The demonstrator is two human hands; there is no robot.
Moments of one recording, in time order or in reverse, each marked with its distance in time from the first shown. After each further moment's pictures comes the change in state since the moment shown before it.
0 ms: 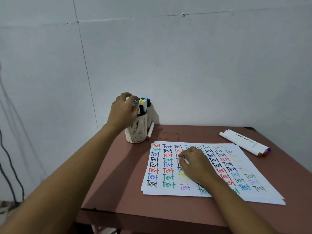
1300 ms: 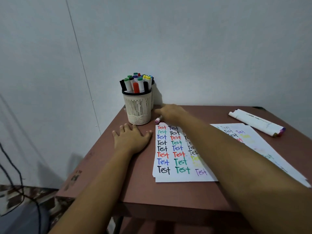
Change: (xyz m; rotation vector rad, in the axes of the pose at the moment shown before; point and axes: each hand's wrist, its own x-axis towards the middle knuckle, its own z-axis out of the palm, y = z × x) left_hand -0.108 -0.006 0.055 0.215 -0.705 -0.387; right_hand 0.144 -0.057 0.034 -0.544 -0.267 -0.399
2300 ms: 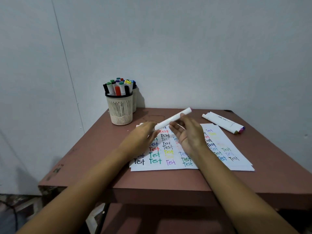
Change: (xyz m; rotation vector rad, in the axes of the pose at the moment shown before) left_hand -0.047 0.066 -0.019 -0.490 0.308 0.723; right_hand -0.163 -0.013 -0.026 2.319 0.785 0.586
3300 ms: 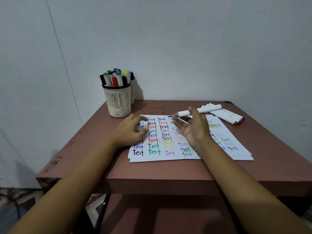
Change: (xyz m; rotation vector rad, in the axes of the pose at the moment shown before) left_hand -0.011 -0.023 -0.015 -0.012 -0.224 -0.258; right_hand -0.002 -0.004 -0.014 -0.048 0.080 0.024
